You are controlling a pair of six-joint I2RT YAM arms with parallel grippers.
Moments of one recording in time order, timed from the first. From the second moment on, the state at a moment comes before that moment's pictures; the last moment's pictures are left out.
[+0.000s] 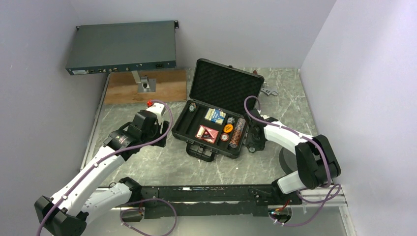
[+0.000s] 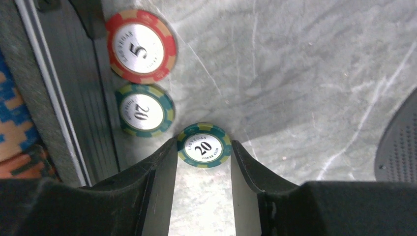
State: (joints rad) left arm -0.56 0.89 0.87 -0.79 -0.23 -0.22; right arm 0.41 1.45 0.75 -0.61 0.22 0.71
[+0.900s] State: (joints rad) left arm -0.56 0.89 0.87 -0.79 -0.23 -0.22; right arm 0.46 1.38 1.10 -0.83 0.25 0.68
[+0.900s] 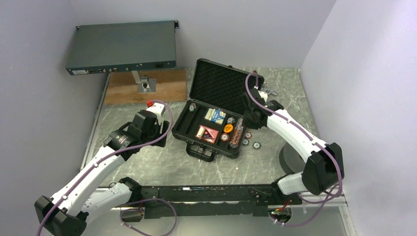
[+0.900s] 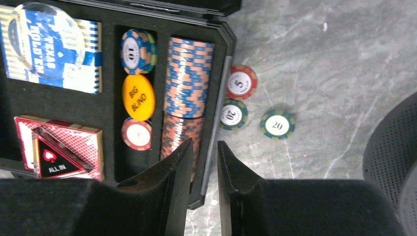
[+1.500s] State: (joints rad) left arm -0.56 0.89 0.87 -0.79 -0.23 -0.21; right arm 0.42 1.33 0.89 -0.77 0.25 0.67
